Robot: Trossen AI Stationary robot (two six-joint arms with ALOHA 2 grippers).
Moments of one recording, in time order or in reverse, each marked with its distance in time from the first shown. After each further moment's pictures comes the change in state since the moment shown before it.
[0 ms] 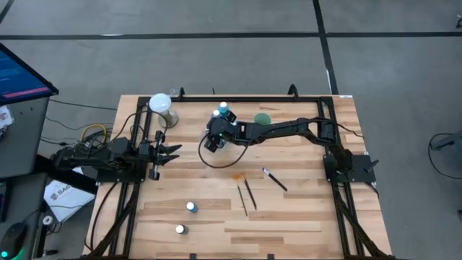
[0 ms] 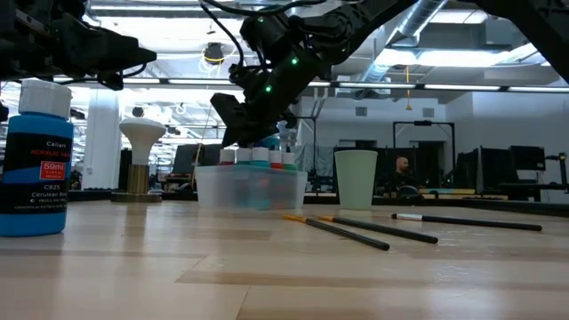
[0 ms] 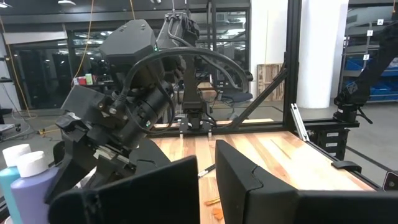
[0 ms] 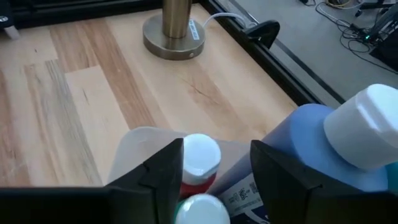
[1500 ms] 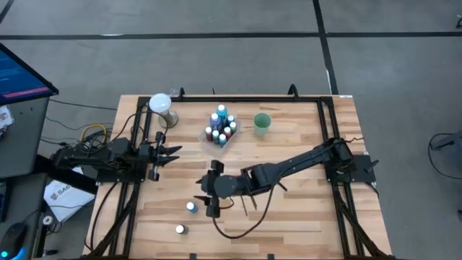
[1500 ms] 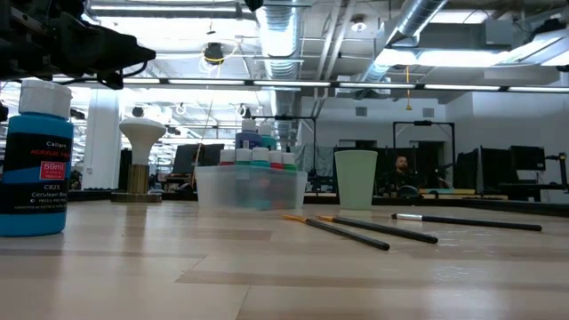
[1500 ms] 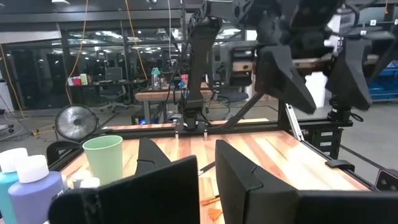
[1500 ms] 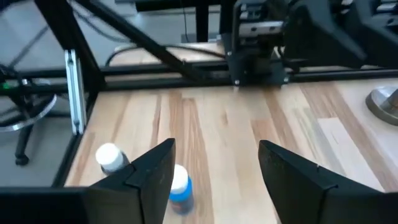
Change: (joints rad) left arm -0.021 0.008 0.000 0.007 0.000 0.000; right arm 0.464 -0.079 0.219 -0.169 -0.129 0.098
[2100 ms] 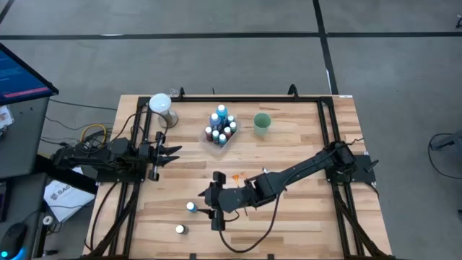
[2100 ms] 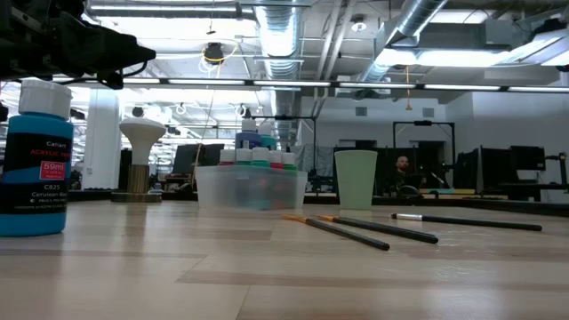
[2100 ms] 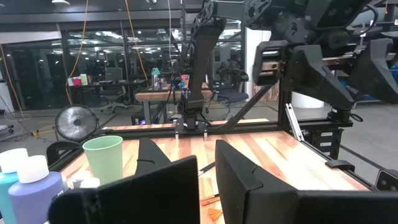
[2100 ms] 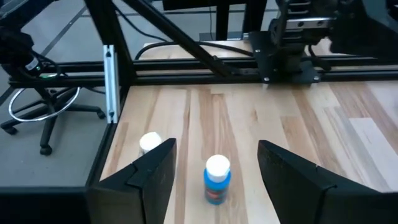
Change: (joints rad) left arm 0.000 0.000 0.000 0.001 0.000 0.000; right arm 0.069 -0.002 0.001 -0.002 0.001 0.020
